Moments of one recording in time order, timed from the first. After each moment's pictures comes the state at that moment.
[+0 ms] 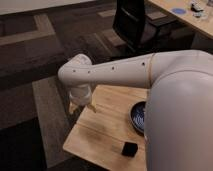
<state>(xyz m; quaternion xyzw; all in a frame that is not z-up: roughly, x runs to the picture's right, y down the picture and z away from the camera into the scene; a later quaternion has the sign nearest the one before) -0.106 0.100 0.704 -0.26 0.23 0.64 0.68</state>
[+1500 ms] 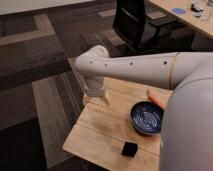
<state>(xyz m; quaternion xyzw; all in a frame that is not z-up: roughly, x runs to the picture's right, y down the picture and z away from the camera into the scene) -0.016 0.047 0.722 -0.24 0.25 0.66 0.66</state>
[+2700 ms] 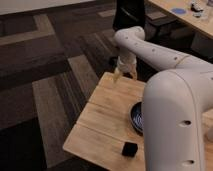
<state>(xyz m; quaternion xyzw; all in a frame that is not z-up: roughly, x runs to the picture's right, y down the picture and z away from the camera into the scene) 0.184 -0.055 0.799 -0.23 0.24 0.65 0.68</state>
